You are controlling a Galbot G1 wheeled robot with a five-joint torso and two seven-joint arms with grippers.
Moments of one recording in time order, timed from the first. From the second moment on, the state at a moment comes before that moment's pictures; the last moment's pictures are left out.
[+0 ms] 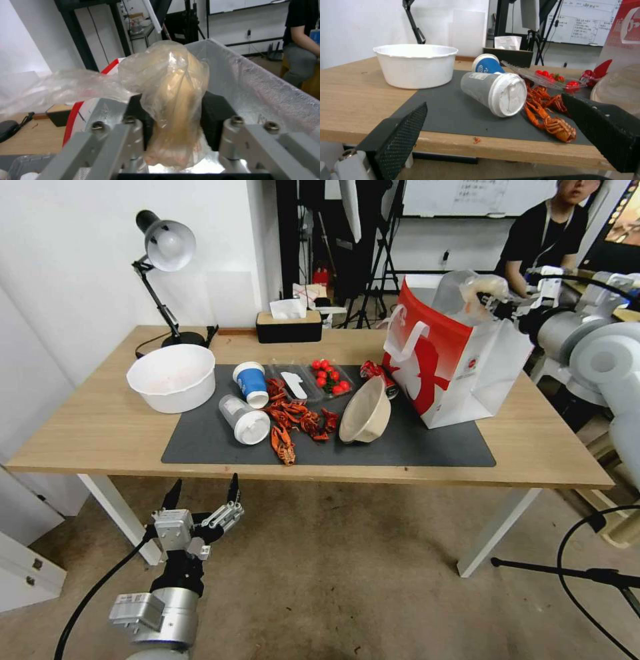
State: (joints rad) left arm 1.86 -1.49 -0.51 -2.33 -0.20 -0.07 -0.07; right arm -0.47 0.72 0.32 1.76 1.25 -0.60 0.33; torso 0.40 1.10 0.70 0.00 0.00
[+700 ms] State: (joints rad) left arm 1.86 -1.49 -0.51 -2.34 -0.20 -0.07 -0.07; right arm -0.47 0.70 0.33 1.77 1.25 -0.63 0.35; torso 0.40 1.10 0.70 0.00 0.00
